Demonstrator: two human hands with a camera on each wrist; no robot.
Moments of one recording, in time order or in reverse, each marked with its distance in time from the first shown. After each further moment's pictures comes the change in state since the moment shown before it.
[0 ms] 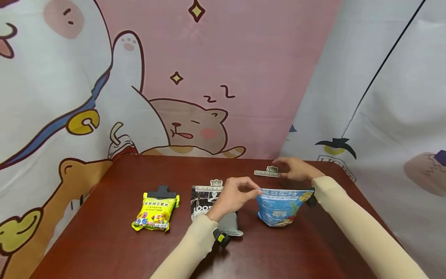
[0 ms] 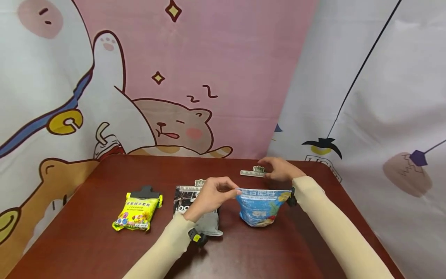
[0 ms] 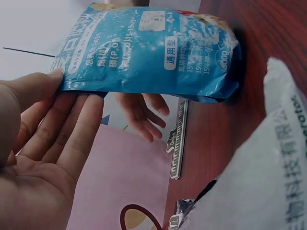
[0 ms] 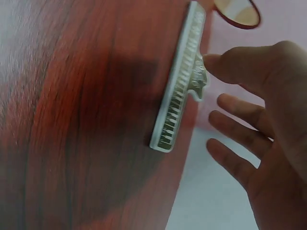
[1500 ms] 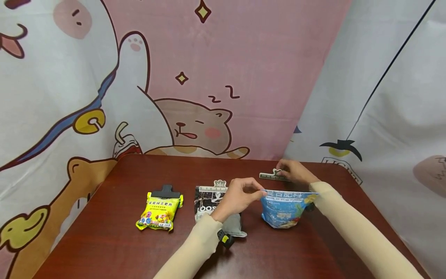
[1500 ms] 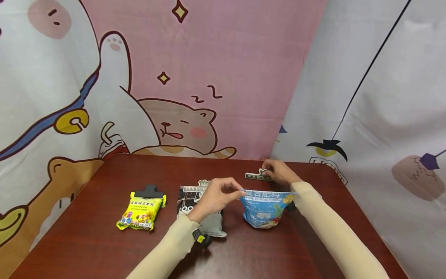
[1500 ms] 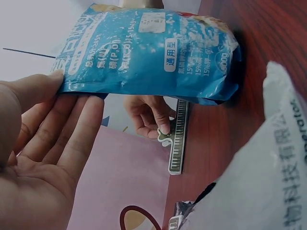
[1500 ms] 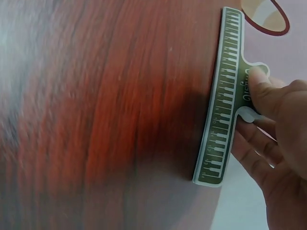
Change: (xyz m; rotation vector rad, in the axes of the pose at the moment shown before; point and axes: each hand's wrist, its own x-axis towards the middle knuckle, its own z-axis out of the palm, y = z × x) left_hand 0.000 0.002 -0.001 -0.002 -0.002 -0.004; right_hand 0.018 0.012 0.029 0.077 0.172 0.012
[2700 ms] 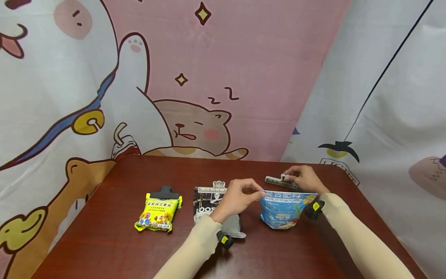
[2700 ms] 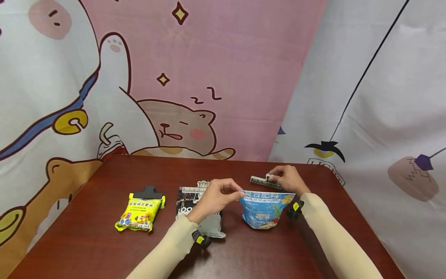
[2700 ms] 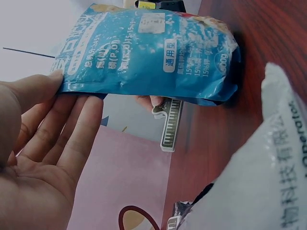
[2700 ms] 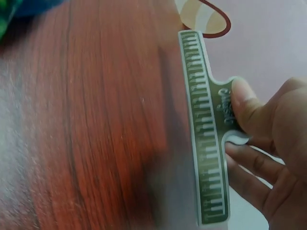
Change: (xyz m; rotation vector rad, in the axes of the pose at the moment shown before) left_hand -0.001 -0.002 -0.001 0.002 -0.010 0.005; right_hand -0.040 -0.004 -0.005 0.069 0.159 0.175
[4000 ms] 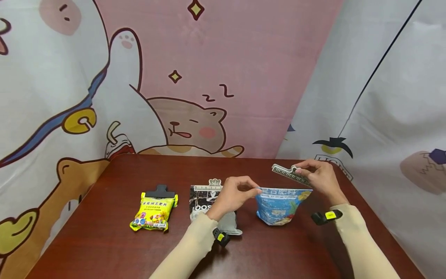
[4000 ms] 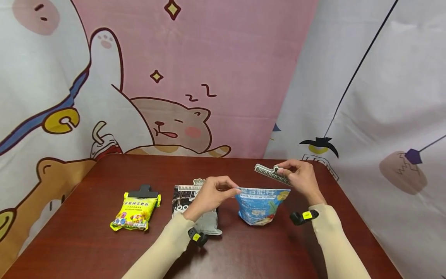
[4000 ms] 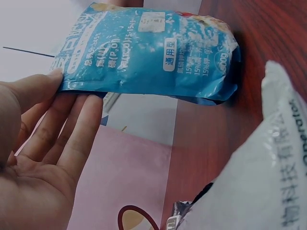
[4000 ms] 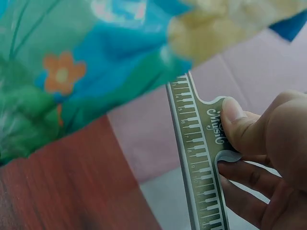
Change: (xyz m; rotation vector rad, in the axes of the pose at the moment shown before) left_hand 0.000 0.000 -0.002 -0.016 -0.018 -0.015; right_hand -0.060 -0.047 -0.045 0.023 0.307 0.073
